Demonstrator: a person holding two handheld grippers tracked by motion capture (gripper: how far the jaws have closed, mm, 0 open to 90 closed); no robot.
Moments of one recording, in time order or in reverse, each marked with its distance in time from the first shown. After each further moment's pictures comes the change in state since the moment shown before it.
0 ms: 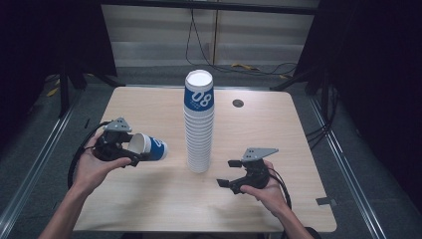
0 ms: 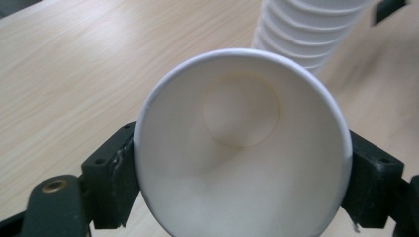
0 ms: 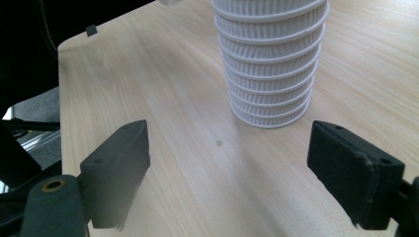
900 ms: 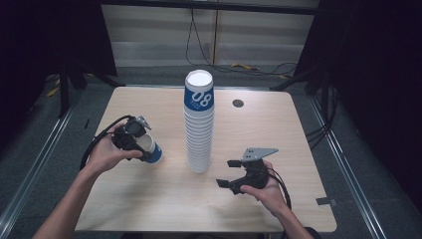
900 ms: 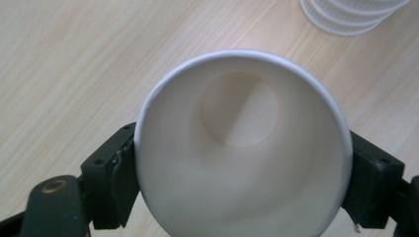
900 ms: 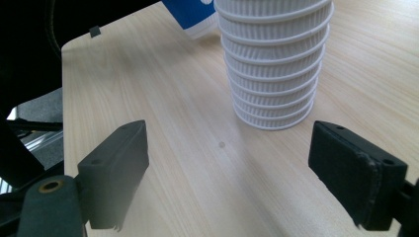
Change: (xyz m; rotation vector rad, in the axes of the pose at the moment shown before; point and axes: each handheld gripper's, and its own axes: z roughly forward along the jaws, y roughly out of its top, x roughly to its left) left arm 0.019 0.022 0.055 0.394 0.028 0.119; right arm -0.001 -0.001 0.002 -0.007 0.010 -0.003
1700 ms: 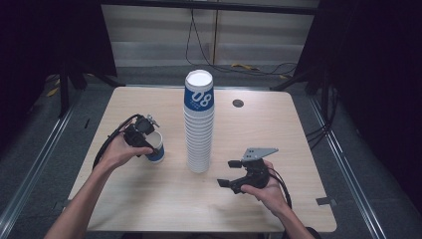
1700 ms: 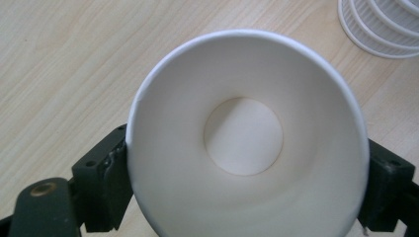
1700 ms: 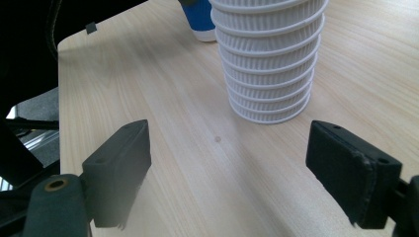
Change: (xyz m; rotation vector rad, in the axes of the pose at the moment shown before) left arm 0.004 0.016 0.028 -0.008 0.022 -0.064; right arm -0.003 -0.002 0.000 0.011 -0.001 0.008
